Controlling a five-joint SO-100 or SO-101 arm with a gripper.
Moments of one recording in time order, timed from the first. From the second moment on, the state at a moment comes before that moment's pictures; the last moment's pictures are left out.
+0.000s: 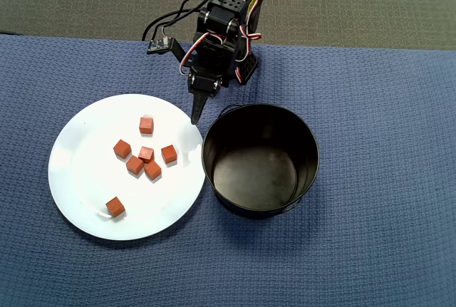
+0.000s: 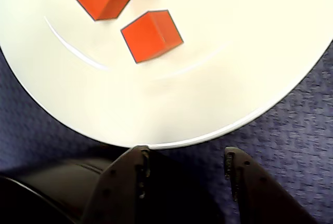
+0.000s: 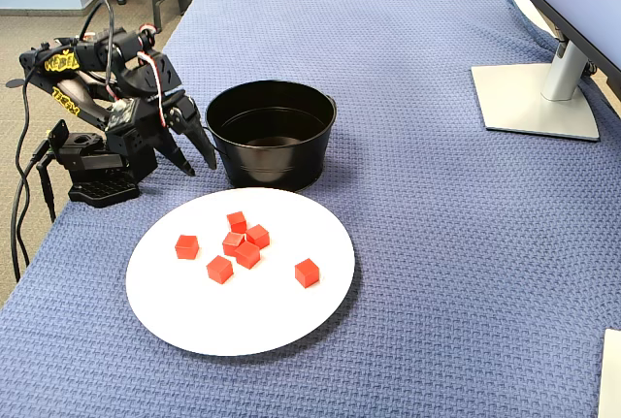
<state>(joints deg) 22.4 157.6 148.3 70.2 -23.6</state>
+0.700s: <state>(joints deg) 36.7 114.4 128.5 65.0 -45.8</state>
